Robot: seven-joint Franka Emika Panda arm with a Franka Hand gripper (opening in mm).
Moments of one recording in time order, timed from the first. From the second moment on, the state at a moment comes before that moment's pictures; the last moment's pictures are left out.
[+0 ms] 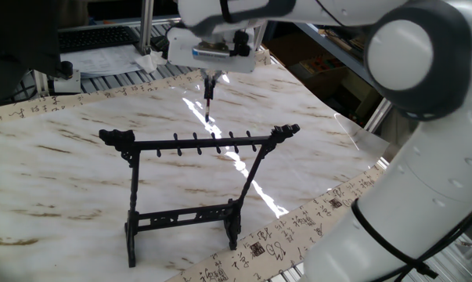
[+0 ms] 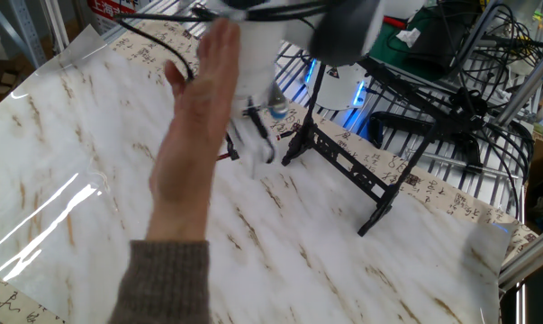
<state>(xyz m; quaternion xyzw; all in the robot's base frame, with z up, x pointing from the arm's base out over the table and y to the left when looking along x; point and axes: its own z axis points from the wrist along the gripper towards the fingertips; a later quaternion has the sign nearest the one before) 0.522 -0.013 0.288 -0.29 -0.95 0.04 0.07</state>
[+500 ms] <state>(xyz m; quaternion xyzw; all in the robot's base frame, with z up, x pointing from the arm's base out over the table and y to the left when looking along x) 0.523 -0.030 0.272 -0.32 -0.94 -0.02 0.14</state>
